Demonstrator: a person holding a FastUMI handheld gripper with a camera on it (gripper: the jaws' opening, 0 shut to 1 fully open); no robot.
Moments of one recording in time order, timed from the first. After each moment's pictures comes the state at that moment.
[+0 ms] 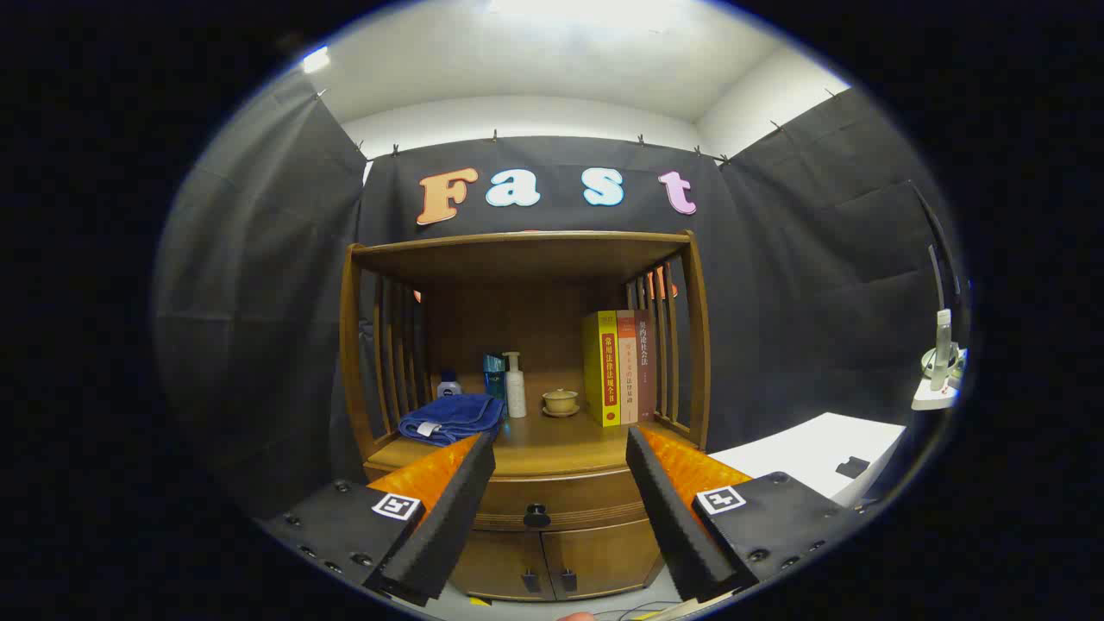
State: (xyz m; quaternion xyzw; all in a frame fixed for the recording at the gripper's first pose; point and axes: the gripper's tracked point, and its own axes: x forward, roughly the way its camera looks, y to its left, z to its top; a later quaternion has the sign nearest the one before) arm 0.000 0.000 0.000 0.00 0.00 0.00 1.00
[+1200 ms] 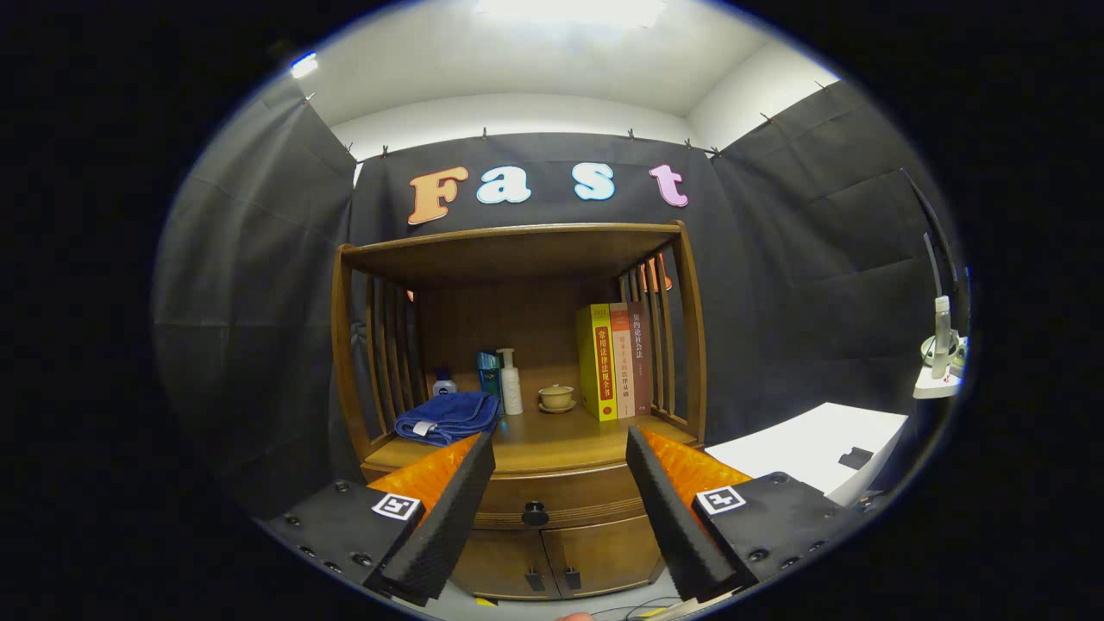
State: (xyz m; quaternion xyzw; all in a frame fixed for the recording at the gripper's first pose) arm 0.004 -0.003 -0.003 0.02 0.01 -0.01 1.00
